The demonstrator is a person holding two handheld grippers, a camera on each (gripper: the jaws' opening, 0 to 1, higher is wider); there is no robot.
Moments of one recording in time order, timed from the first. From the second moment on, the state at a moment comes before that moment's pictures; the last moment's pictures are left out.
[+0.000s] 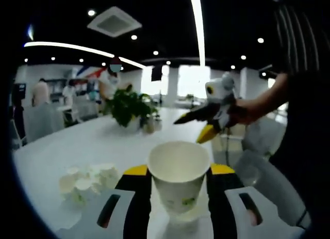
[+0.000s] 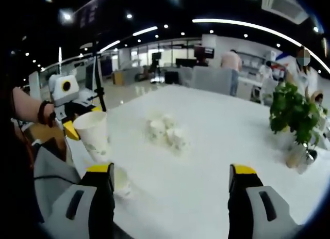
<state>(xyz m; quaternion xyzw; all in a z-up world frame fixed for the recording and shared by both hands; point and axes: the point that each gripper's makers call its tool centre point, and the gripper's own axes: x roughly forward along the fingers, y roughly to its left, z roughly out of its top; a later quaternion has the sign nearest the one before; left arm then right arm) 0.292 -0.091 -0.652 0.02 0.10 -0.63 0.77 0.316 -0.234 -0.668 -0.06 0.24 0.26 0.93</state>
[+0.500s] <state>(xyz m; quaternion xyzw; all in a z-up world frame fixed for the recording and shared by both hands) 0.283 -0.099 -0.670 0.01 0.11 -0.64 0.76 0.305 -0.244 -0.673 -0.06 0.25 0.25 0.93</state>
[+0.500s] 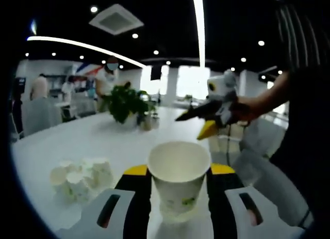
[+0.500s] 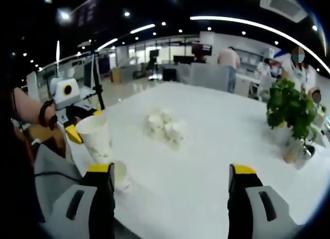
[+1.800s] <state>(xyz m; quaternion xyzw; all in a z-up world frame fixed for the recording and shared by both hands) 0.280 -0.112 -0.715 0.02 0.13 -0.65 0.75 0.293 -0.253 -0.682 -0.07 0.27 0.24 0.93</state>
